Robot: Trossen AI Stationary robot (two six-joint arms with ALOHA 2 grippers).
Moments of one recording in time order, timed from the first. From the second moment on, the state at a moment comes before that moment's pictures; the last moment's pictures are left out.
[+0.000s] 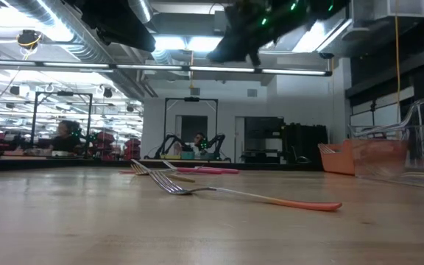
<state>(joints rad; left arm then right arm) -0.31 1.18 0.83 -0.30 -0.58 -0.29 -0.27 1.57 1.18 0.07 0.05 0.07</state>
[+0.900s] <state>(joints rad) -0.31 1.18 0.83 -0.30 -0.59 -0.31 -0.45 2.09 1.47 -0.15 -0.15 -0.02</state>
